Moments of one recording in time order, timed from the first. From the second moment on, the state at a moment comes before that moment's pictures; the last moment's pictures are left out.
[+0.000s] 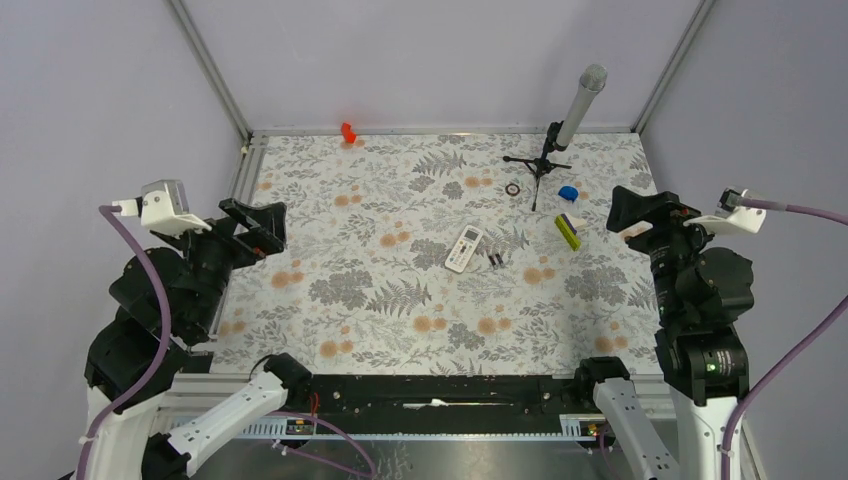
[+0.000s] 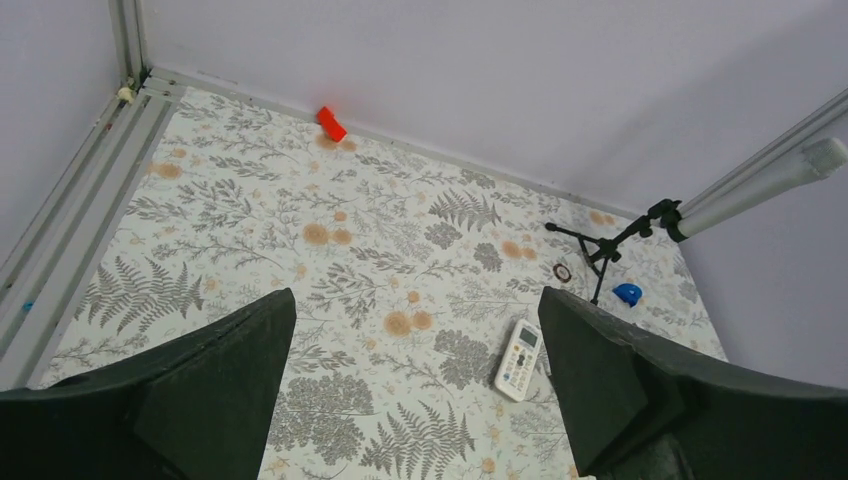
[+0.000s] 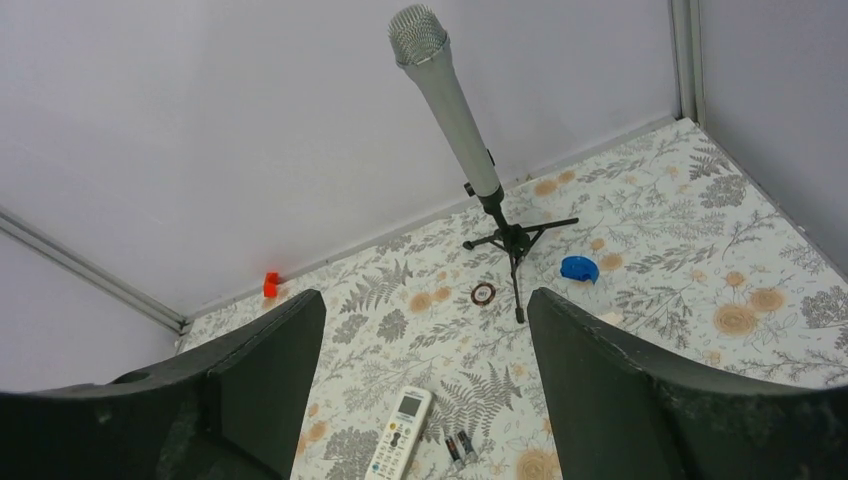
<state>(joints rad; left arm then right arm) -0.62 0.63 1.42 -0.87 -0.55 -0.47 0.08 0.55 1.13 -0.53 0.18 0.46</state>
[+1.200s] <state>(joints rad) -0.66 1.30 0.94 -0.30 -0.08 -0.54 0.08 0.68 0.77 -0.66 -0.23 0.61</state>
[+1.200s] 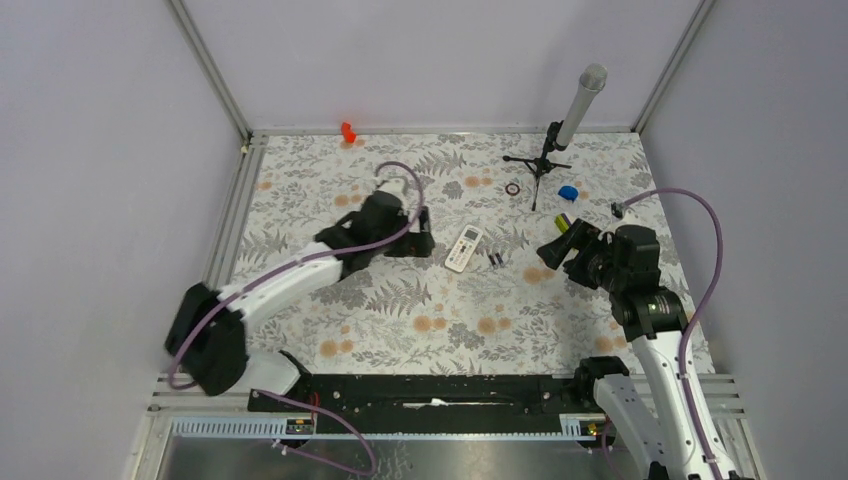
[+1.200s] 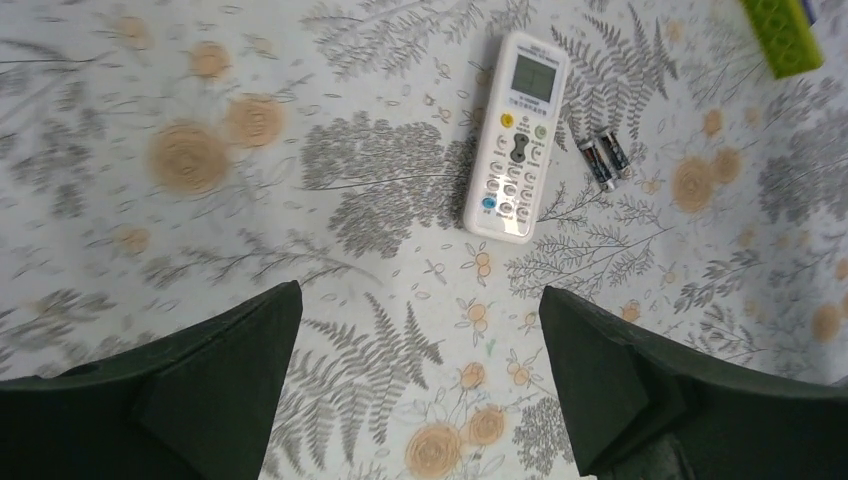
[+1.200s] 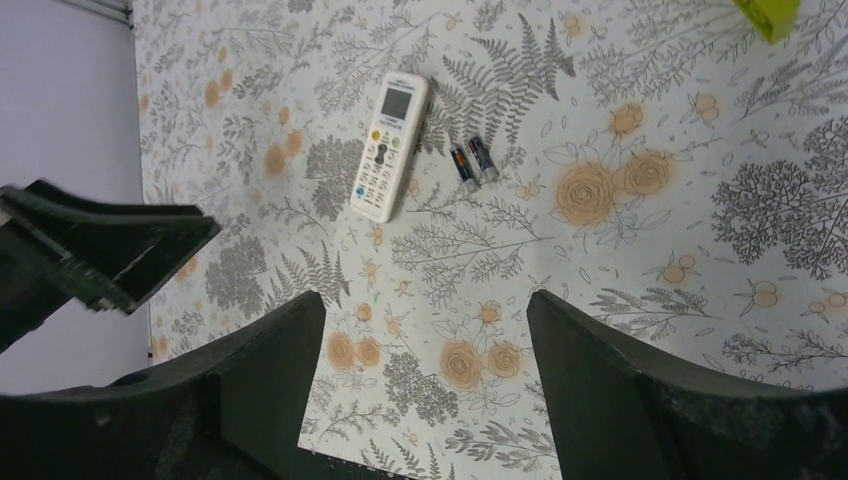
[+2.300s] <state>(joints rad) -0.85 2.07 1.45 -0.29 -0.16 -0.36 0.08 0.66 0.66 -0.63 -0.23 0.60</state>
